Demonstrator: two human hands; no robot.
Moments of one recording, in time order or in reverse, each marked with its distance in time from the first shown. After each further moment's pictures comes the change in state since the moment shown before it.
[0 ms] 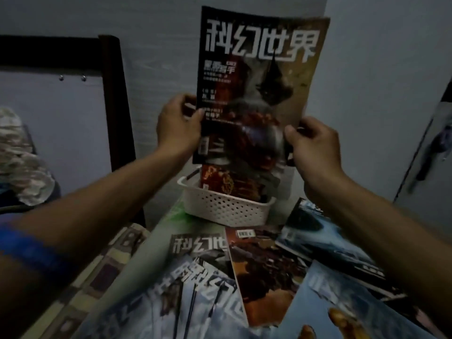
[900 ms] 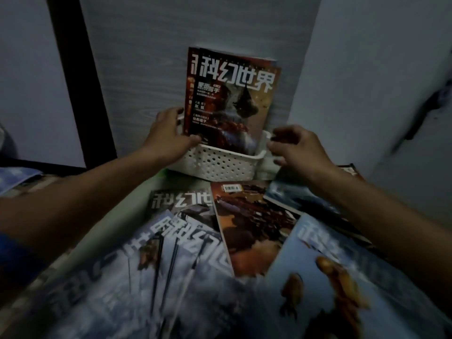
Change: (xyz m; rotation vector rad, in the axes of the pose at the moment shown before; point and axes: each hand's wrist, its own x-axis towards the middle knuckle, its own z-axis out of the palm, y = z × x) left_hand -0.060 -0.105 0.029 0.150 -0.398 -0.239; right_hand -0.024 0.092 -0.022 -0.287 -0.261 0.311
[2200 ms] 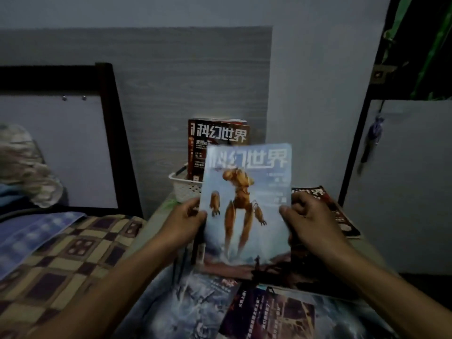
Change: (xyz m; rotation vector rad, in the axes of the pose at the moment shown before) left_hand -0.174 0.071 -0.015 -0.432 -0.187 -0.100; right_hand -0.172 -0.019 -0.070 0.068 0.055 -0.069
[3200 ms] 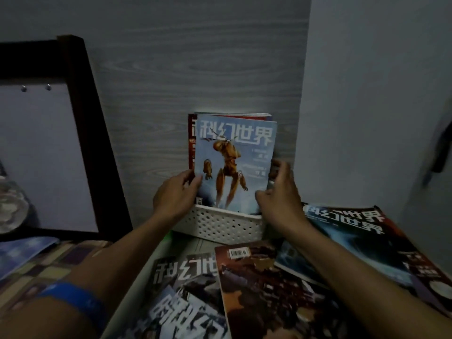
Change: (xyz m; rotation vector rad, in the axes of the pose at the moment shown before) left_hand 0.232 -0.066 -0.037 0.680 0.331 0.164; right_hand 0.209 0.054 0.123 -0.106 0.062 -0.120
